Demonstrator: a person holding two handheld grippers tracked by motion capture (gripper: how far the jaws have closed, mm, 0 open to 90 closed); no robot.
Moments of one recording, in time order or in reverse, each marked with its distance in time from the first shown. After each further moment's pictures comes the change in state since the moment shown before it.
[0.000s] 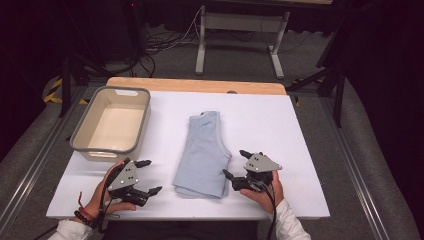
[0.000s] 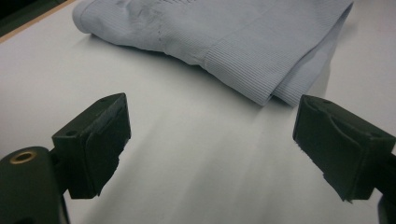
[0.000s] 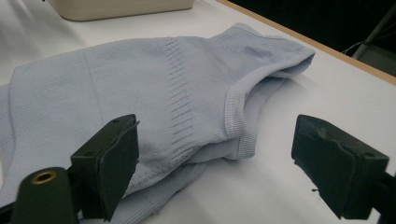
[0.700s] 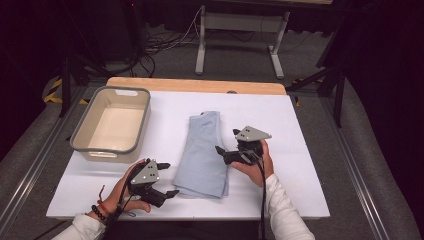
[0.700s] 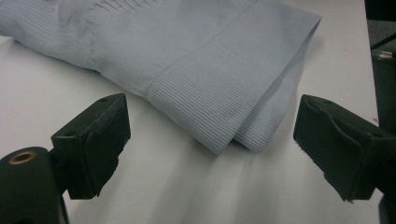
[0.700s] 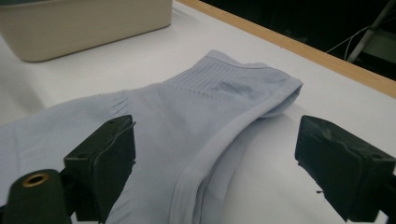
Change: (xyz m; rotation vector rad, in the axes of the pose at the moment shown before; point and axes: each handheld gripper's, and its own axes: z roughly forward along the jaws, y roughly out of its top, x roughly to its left) left arm -0.013 0.027 0.039 0.065 -0.135 -0.022; right arm -0.037 0.046 0.050 0.026 0.011 0.085
